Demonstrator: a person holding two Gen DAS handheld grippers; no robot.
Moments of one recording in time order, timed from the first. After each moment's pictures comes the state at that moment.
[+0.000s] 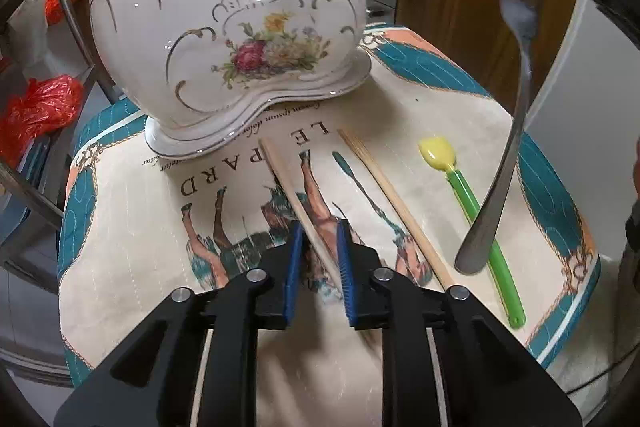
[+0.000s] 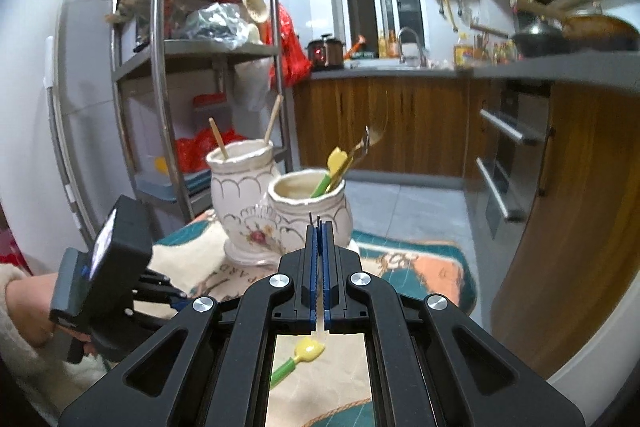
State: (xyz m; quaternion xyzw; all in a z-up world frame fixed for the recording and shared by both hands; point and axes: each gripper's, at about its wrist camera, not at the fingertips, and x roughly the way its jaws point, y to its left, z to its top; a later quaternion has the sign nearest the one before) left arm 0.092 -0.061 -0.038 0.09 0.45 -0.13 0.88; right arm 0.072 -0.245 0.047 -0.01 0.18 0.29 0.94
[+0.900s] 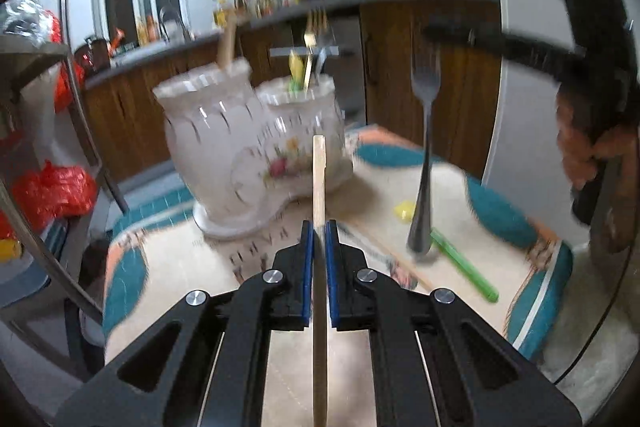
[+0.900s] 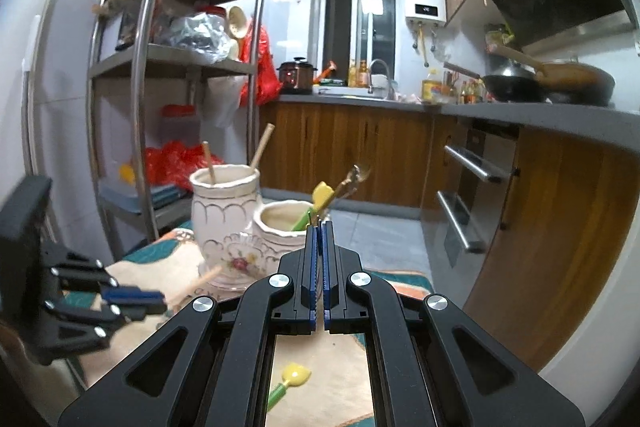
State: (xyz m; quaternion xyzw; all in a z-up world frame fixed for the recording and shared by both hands) left arm 0.014 -0.015 0.011 0.11 0.24 -0.20 0.95; right arm 0.054 -0.217 0.061 -0.05 0.12 0.21 0.97
